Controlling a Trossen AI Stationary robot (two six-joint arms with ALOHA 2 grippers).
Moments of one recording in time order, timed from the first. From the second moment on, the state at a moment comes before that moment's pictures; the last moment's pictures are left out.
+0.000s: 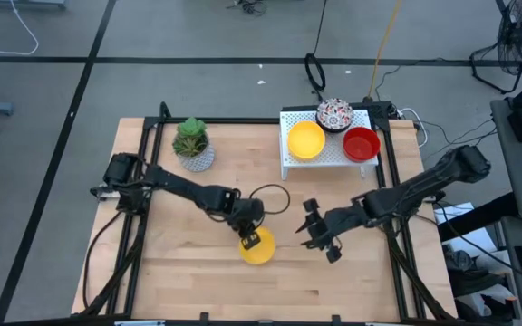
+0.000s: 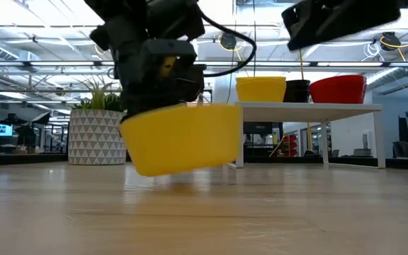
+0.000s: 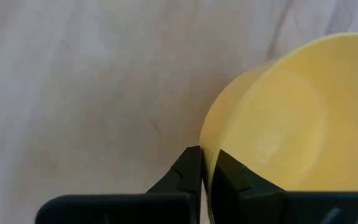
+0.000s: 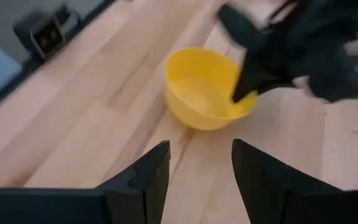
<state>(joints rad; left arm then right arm) -0.15 1.86 1.12 -0.34 0.18 -0.67 0.38 1.28 0.81 -0.19 0.08 -0.13</state>
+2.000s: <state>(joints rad) 0.06 1.86 1.12 -0.11 0.54 -0.68 0.29 1.75 0.81 0.18 -0.08 -0.27</state>
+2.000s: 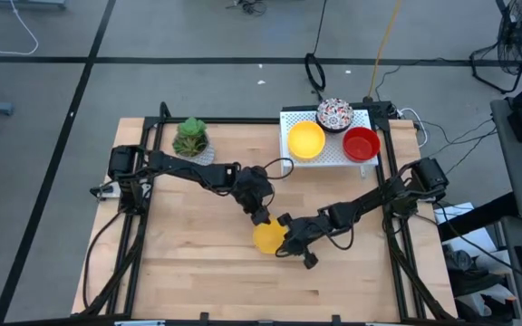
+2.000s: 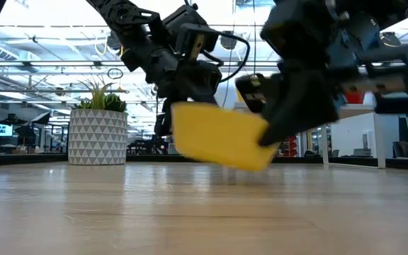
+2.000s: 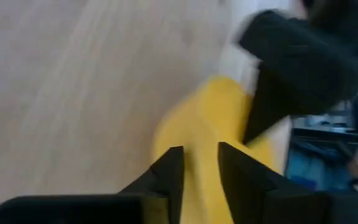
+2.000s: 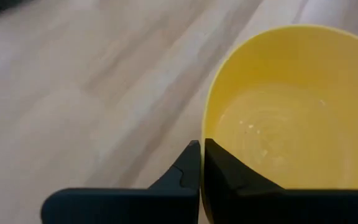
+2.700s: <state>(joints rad) 0.07 1.48 1.13 -0.35 0.24 -0.60 0.38 1.19 0.81 -0.18 0.24 -0.18</state>
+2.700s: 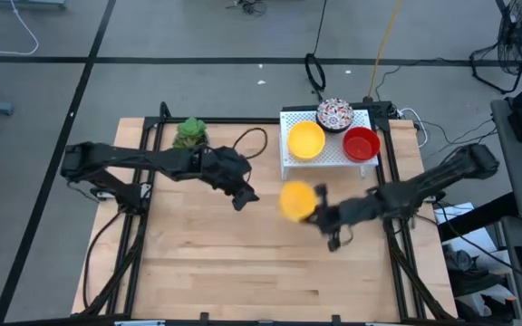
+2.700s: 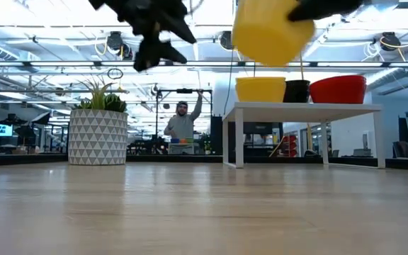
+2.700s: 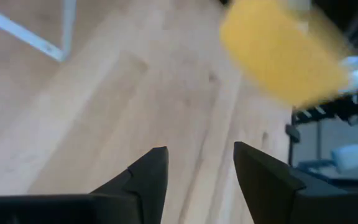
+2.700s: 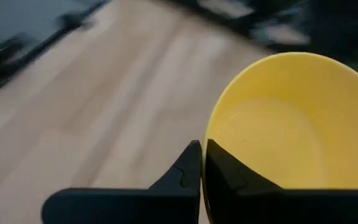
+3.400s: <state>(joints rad) -0.06 1.43 1.12 -0.42 0.08 -0.61 -0.29 1.15 0.98 -0.34 0.17 -0.23</state>
